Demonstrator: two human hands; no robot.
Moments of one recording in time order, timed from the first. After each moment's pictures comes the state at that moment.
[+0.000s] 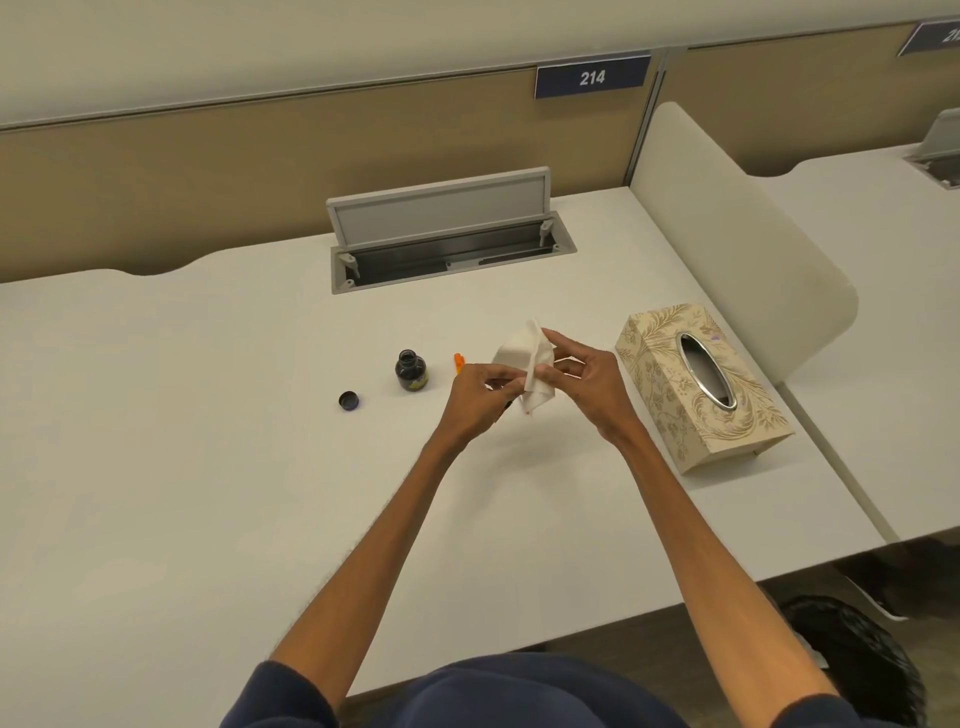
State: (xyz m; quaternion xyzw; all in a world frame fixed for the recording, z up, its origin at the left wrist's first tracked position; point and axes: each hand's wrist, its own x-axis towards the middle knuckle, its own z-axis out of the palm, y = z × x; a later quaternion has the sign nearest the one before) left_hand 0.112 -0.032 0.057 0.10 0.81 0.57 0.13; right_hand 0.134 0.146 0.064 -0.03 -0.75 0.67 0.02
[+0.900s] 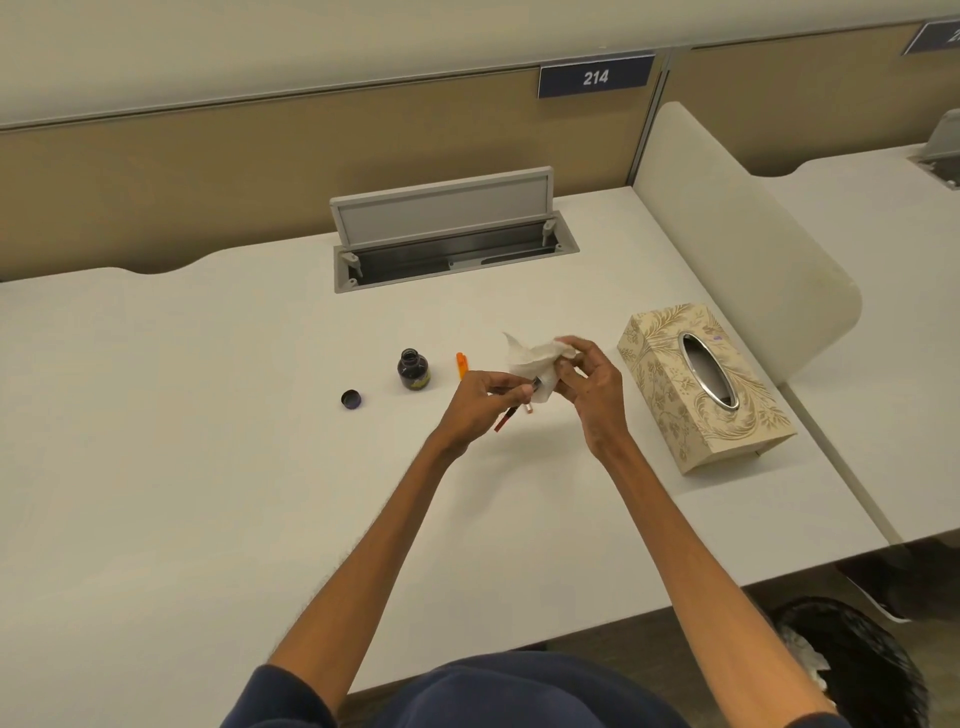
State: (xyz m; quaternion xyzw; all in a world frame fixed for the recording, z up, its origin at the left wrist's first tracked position) left_hand 0.121 -0.038 0.062 0.08 0.76 0.61 0.20; right_hand 0.147 0.131 0.057 -0.10 -0.63 0.76 0.08
